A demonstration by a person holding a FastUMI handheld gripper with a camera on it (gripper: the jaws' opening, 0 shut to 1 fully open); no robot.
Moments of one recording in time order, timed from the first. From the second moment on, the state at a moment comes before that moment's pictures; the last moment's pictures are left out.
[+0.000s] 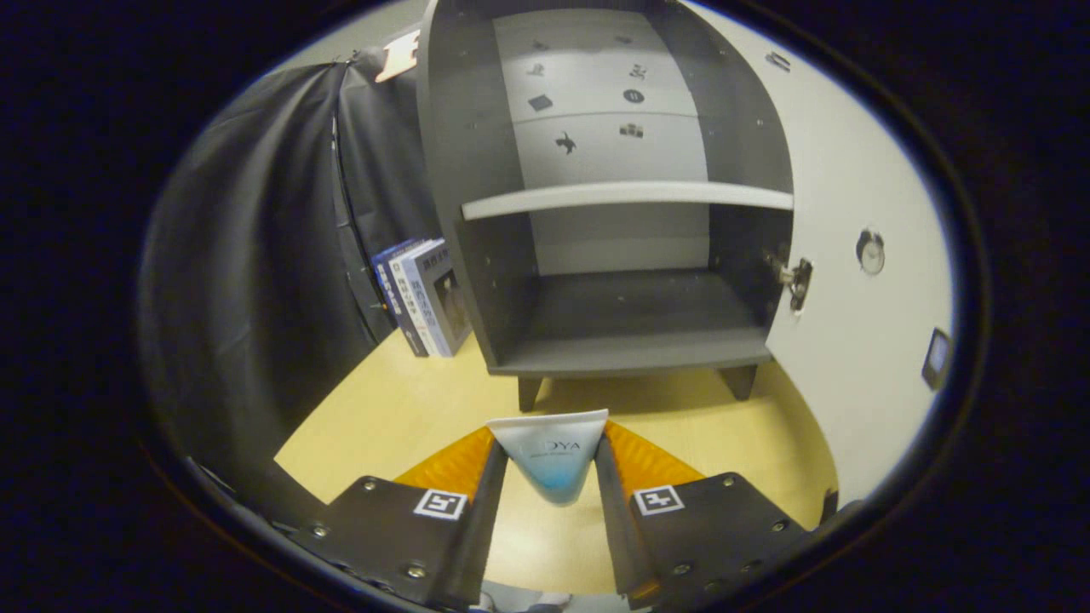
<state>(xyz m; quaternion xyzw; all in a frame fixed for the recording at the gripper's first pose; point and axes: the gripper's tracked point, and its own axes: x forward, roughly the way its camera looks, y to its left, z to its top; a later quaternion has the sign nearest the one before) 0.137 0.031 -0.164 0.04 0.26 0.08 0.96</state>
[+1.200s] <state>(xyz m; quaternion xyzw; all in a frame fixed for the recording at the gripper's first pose) 0.319 0.001 -0.034 0.03 0.01 0.05 1.00</state>
